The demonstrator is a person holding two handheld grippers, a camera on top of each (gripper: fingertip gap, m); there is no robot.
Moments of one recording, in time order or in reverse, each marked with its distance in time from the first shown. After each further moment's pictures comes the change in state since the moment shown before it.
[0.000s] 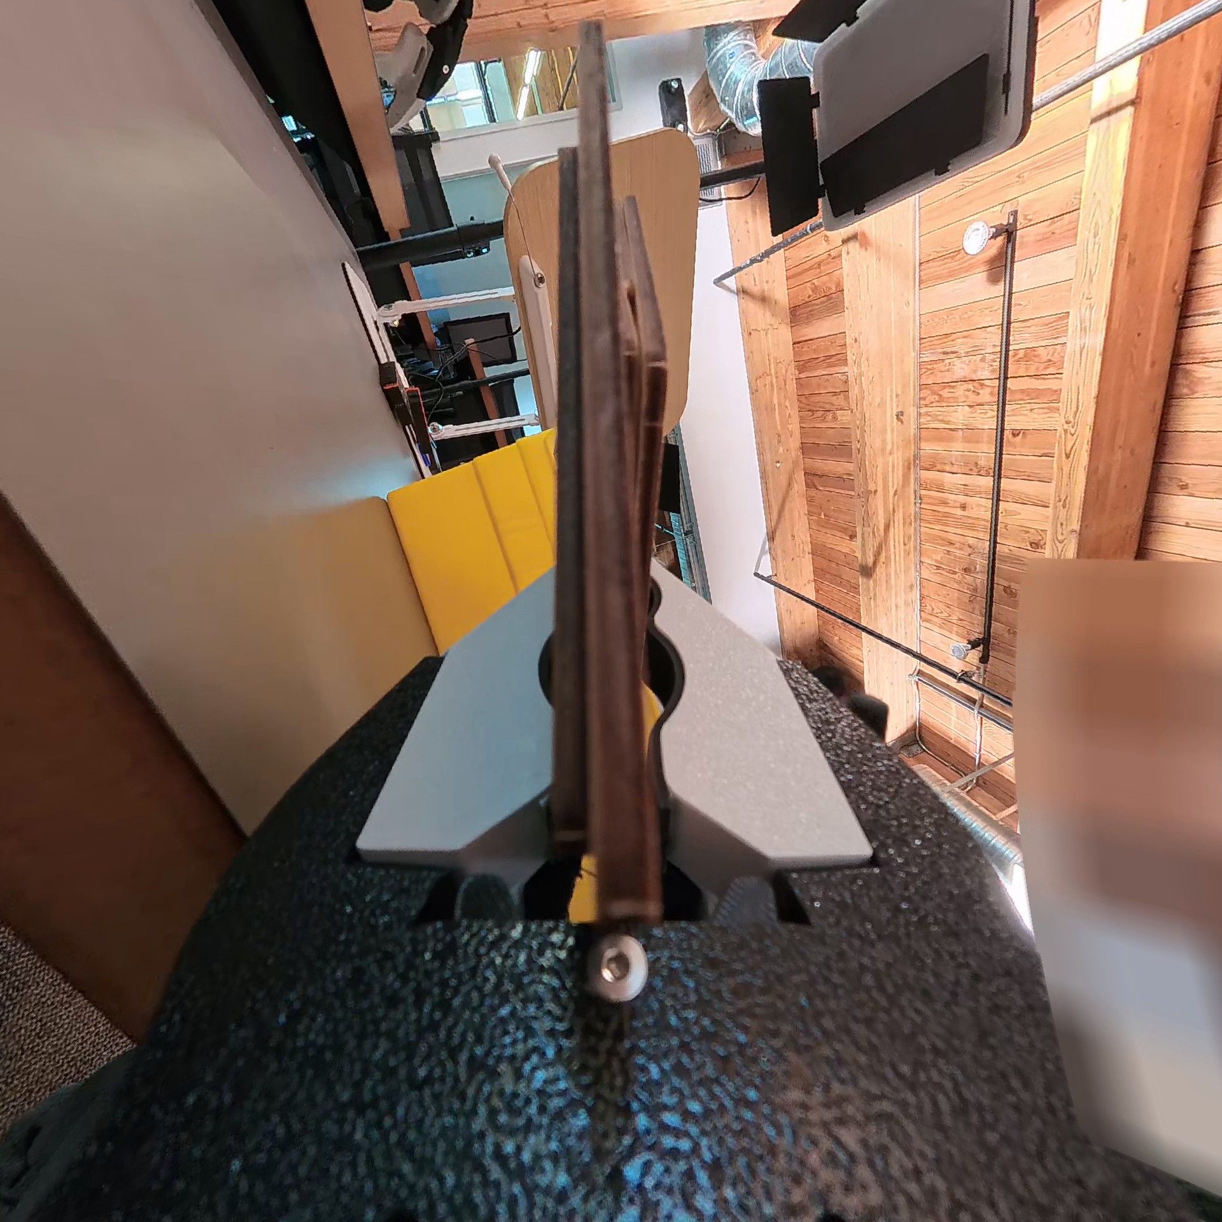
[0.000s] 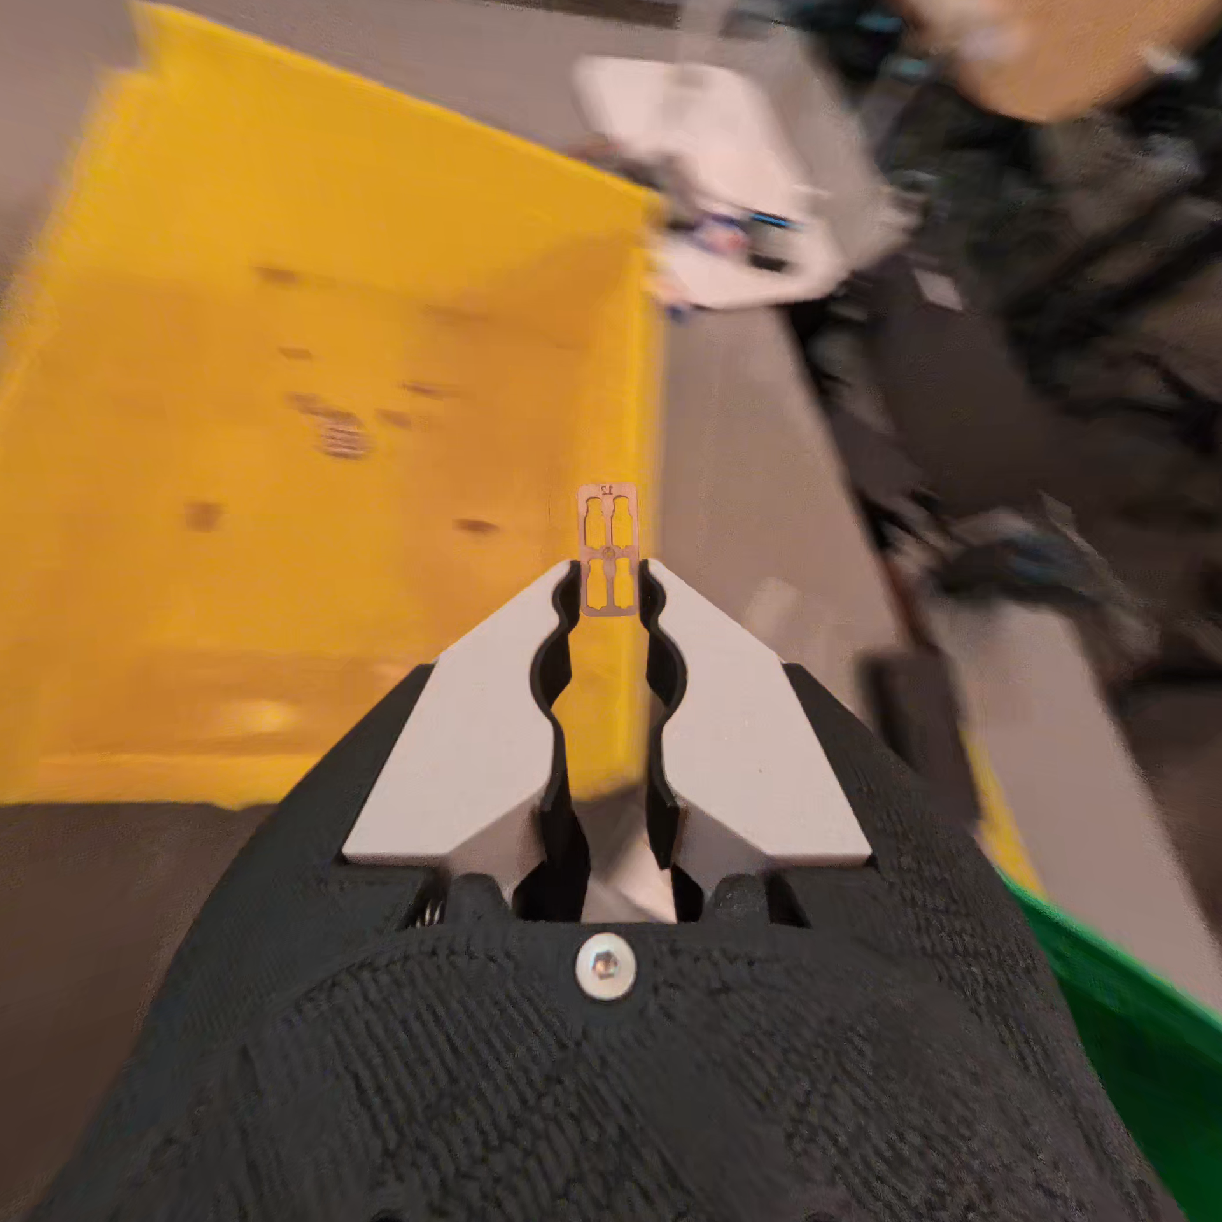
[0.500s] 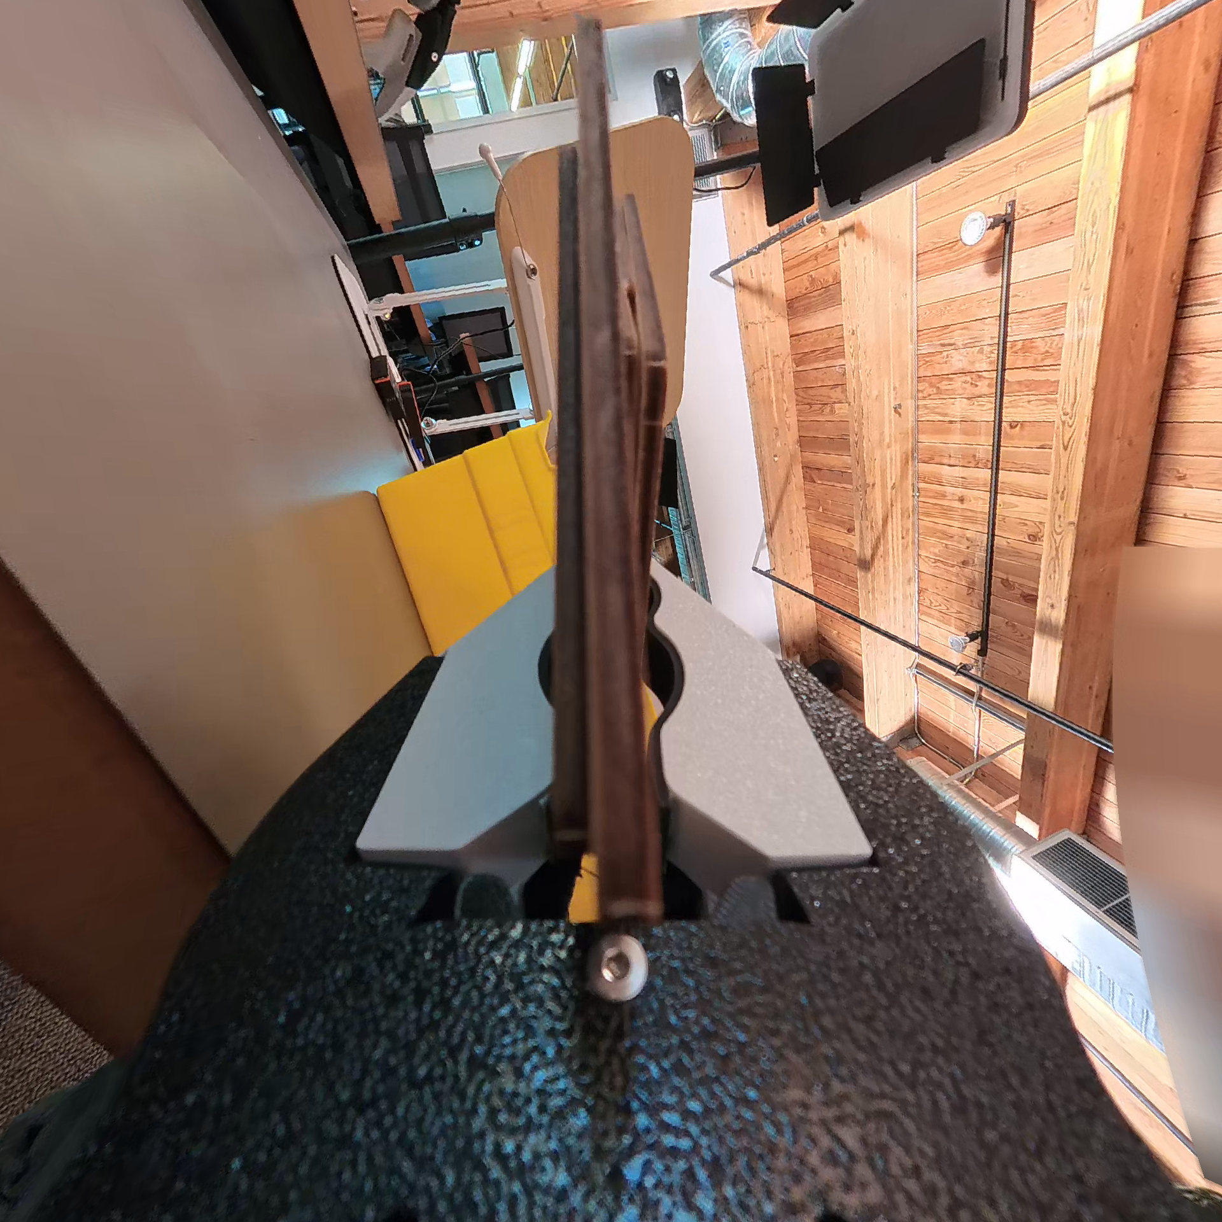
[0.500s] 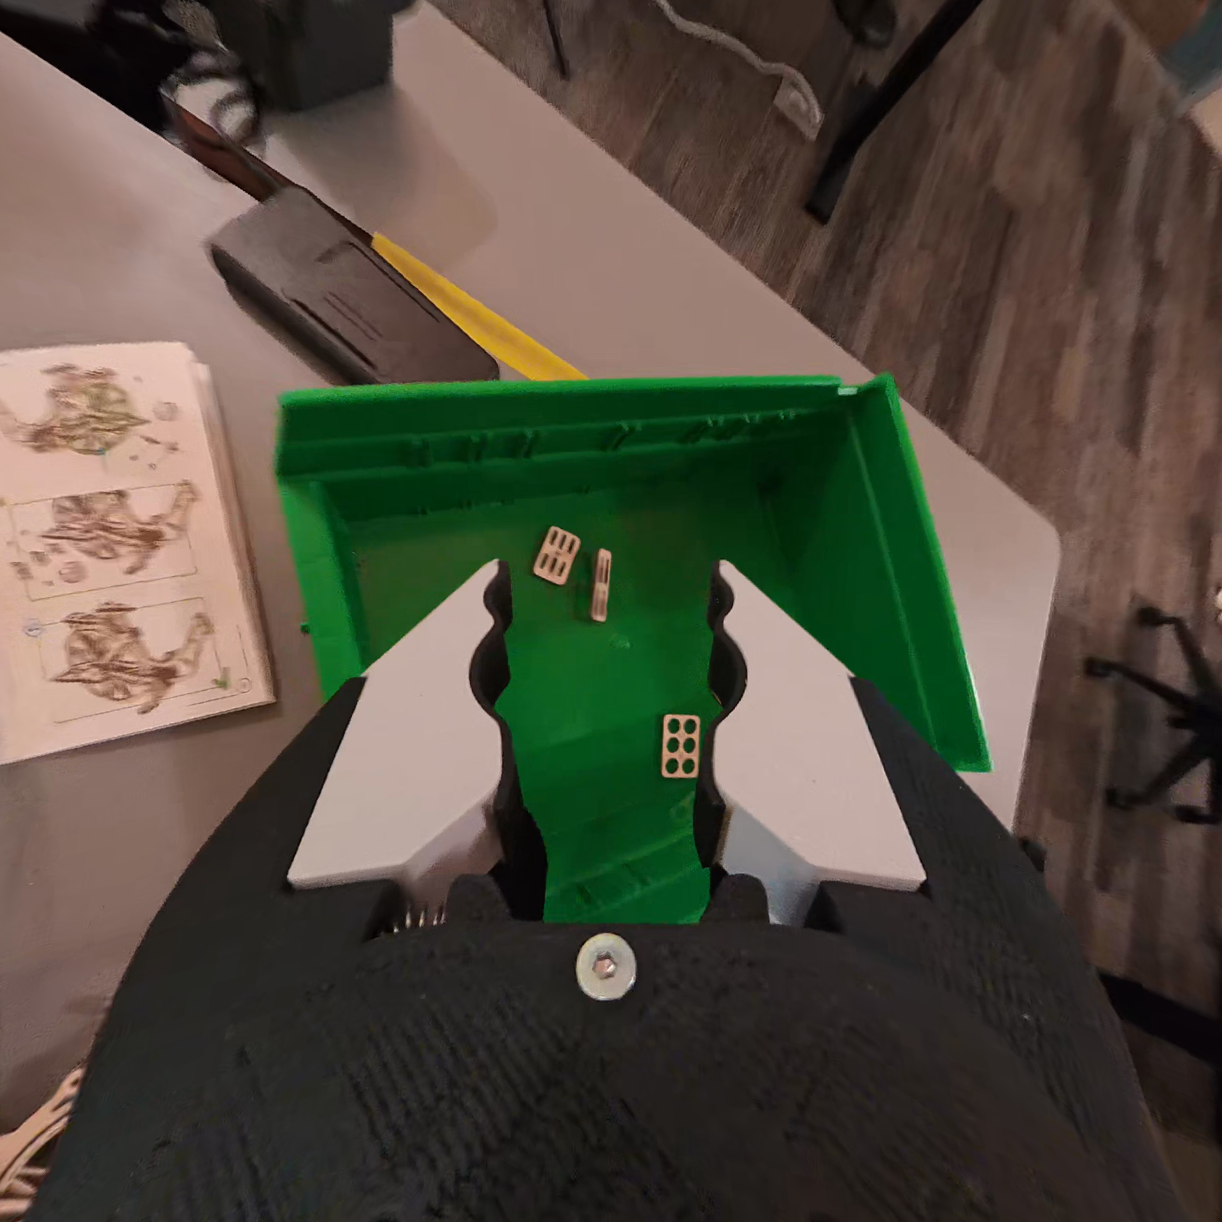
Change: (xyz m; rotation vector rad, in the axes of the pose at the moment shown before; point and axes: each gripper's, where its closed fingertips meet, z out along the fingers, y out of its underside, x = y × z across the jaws) left arm 0.004 0.004 0.001 -0.010 0.007 0.005; right arm 0.214 0.204 -0.095 -0.351 0.521 0.473
